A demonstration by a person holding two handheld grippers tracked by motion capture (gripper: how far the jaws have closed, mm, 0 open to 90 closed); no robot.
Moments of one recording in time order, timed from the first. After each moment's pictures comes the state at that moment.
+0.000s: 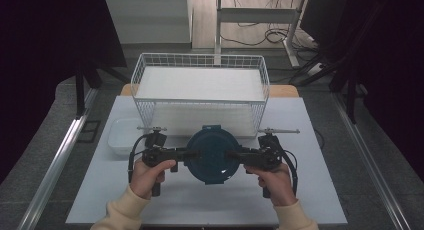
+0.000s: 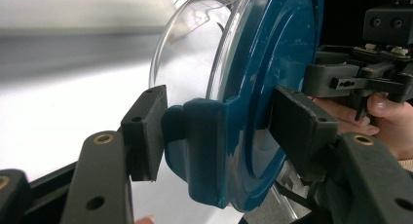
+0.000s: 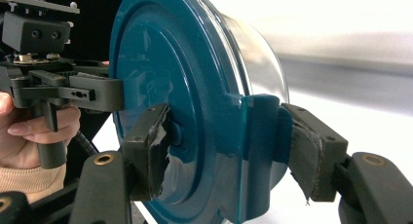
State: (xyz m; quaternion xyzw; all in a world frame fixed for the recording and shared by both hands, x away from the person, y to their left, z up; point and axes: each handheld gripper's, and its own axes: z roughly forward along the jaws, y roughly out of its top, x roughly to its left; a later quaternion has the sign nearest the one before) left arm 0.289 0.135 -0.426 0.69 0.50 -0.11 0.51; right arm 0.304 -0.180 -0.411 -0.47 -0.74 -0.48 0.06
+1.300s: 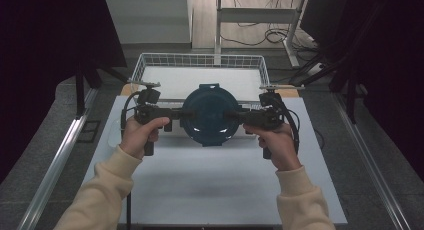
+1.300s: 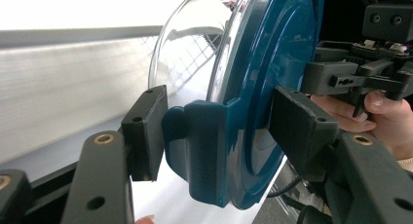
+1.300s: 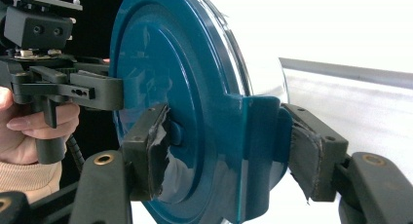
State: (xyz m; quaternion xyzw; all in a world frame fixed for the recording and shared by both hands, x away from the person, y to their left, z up) left arm 0.345 0.153 -0.339 0.70 0.47 -0.09 0.53; right arm 0.355 -0.164 -0.323 -0.44 -0.74 -0.51 0.02
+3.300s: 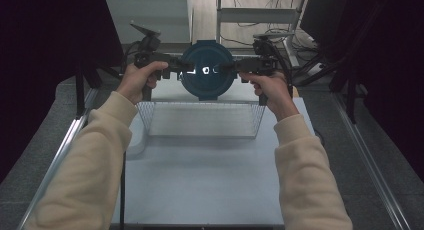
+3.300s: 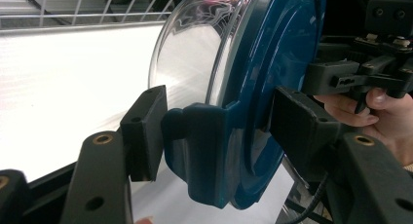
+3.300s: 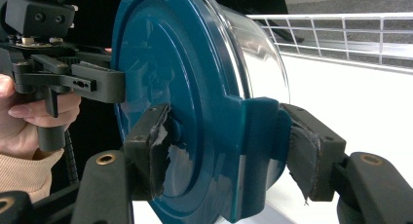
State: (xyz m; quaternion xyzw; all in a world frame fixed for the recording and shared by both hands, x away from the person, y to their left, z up) left arm 0.455 0.174 -0.278 0.71 0.48 -0.09 0.50; right arm 0.465 -0.145 -0.266 -0.44 -0.75 -0.50 0.04
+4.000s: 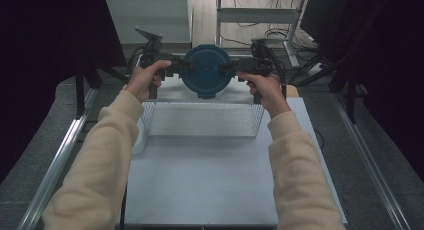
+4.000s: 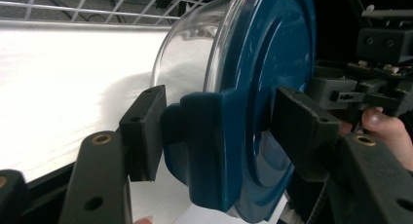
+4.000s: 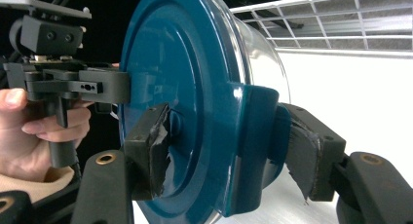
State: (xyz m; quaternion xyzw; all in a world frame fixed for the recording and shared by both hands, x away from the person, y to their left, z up) left arm 0.492 0.178 -0.310 0.67 0.52 -0.13 0.51; right arm 0.498 -0.144 -0.295 -0.48 -0.72 -0.49 0.08
